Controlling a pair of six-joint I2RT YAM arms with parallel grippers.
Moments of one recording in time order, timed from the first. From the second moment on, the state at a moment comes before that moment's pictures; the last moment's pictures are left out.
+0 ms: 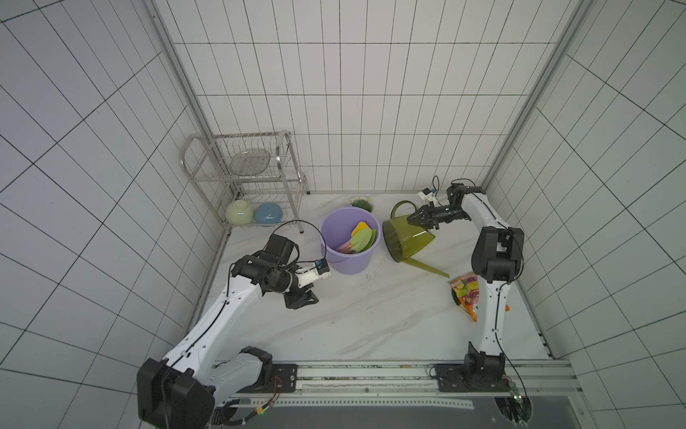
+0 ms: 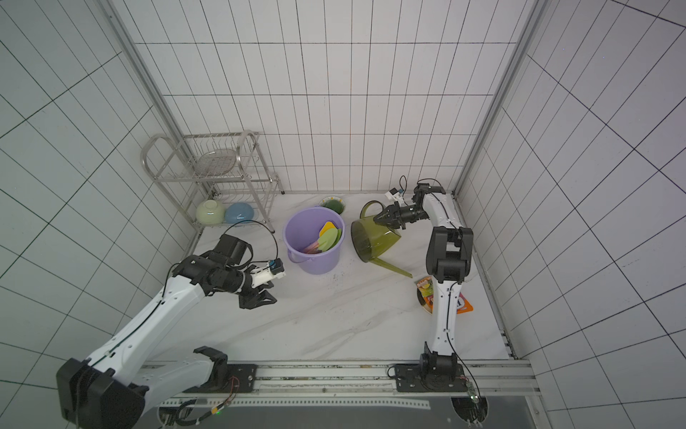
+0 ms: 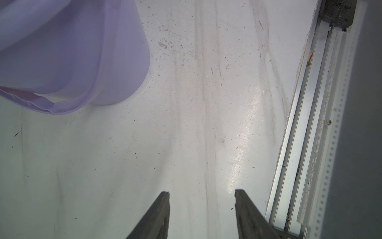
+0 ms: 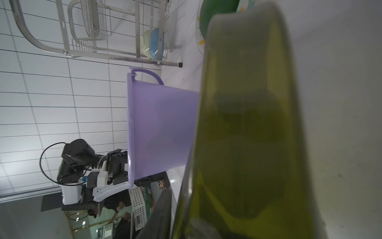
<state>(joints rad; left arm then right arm) -0.32 1.11 0.96 -1.07 0.49 0.78 0.05 2.30 2.11 -1.32 -1.11 -0.22</state>
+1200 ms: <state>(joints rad) -0.32 1.08 0.96 -1.06 0.50 0.74 0.25 1.98 2.06 -1.59 -0.41 -1.03</state>
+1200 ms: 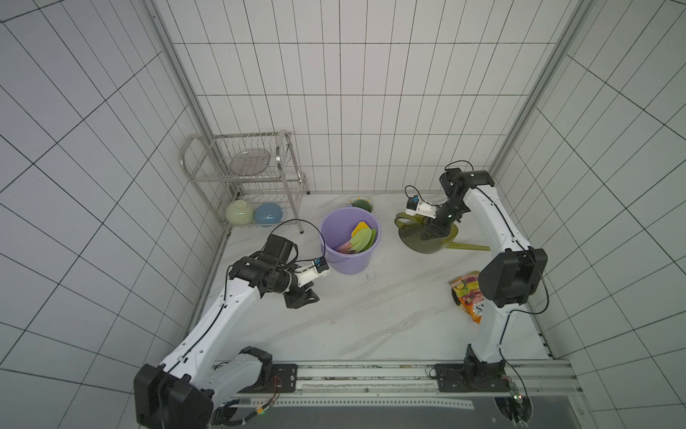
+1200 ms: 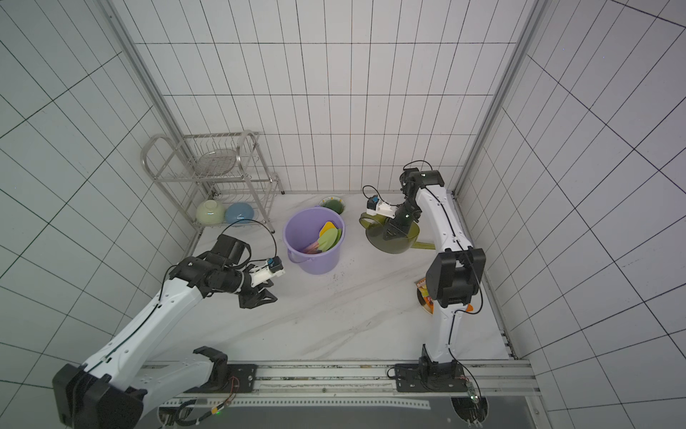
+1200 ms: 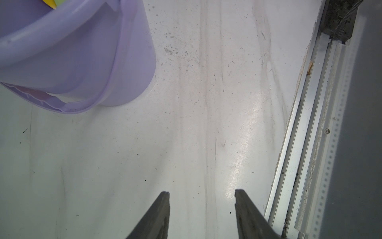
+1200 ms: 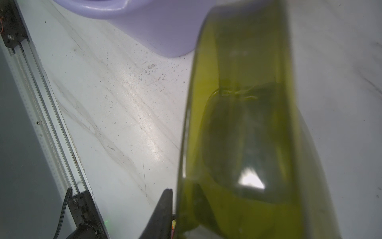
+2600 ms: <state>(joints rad) -0.32 1.06 0.96 -1.05 0.49 0.74 0.35 2.14 2.09 -1.49 -0.35 -0.96</state>
